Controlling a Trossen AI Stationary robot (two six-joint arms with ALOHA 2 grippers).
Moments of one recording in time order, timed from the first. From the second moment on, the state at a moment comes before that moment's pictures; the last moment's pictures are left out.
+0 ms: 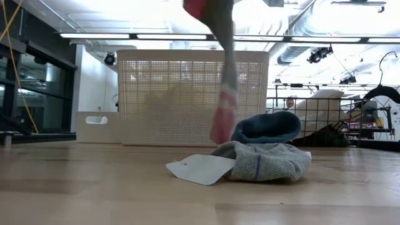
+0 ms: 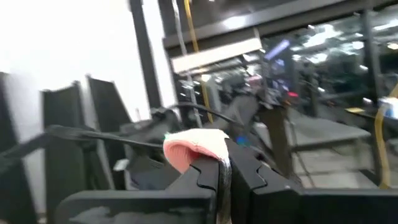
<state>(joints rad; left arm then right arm) -0.53 1.60 1.30 -0.07 -1.14 0.20 0.18 1.25 0.90 0.68 -0.04 0.21</state>
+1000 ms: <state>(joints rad) -0.48 1.60 1.29 -0.11 -0.77 -0.13 0.18 1.25 0.90 0.70 -0.09 0.24</state>
